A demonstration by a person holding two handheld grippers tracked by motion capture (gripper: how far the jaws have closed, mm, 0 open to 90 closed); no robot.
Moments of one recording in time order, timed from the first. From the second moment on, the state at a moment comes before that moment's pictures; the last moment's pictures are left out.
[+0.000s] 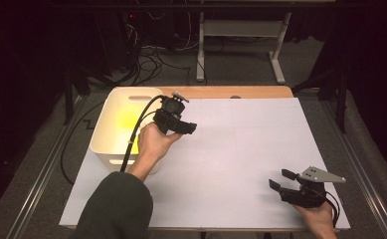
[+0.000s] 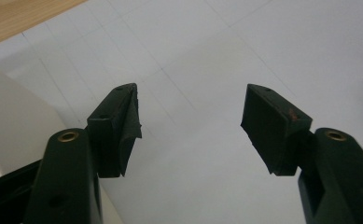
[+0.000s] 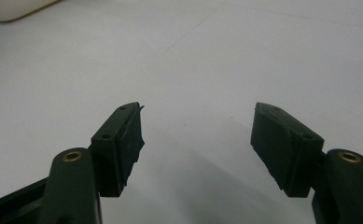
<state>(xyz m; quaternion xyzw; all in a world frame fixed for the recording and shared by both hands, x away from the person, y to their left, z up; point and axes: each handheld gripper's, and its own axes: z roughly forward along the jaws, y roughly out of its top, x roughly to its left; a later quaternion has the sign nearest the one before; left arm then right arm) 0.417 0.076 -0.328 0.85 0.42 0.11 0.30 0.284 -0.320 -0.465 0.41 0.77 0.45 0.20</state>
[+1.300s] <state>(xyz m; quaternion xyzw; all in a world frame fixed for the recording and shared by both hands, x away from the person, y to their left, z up) 0.403 0.055 -0.360 0.86 0.42 0.09 0.29 0.284 -0.320 -0.465 0.41 0.77 0.45 0.20</state>
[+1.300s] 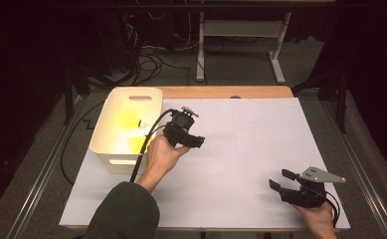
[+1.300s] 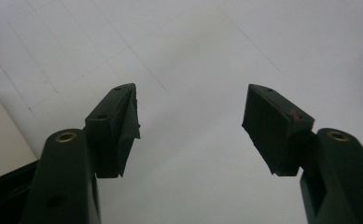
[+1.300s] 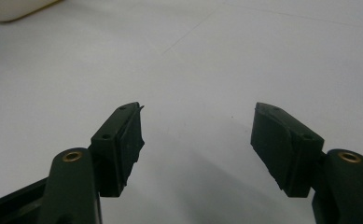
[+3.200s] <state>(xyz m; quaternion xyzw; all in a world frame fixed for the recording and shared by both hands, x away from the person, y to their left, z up) 0.376 0.059 -0.400 0.86 0.41 0.06 0.29 0.284 -0.320 -0.465 0.41 0.77 0.45 0.20</state>
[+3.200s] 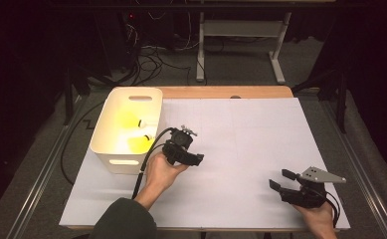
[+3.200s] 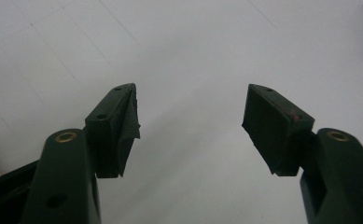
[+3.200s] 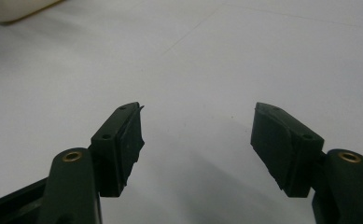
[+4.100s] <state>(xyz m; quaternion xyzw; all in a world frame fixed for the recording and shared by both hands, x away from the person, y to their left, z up) 0.356 0.072 -0.416 0.87 0.40 0.06 0.29 0.284 -0.321 -0.465 0.41 0.77 0.45 0.20</state>
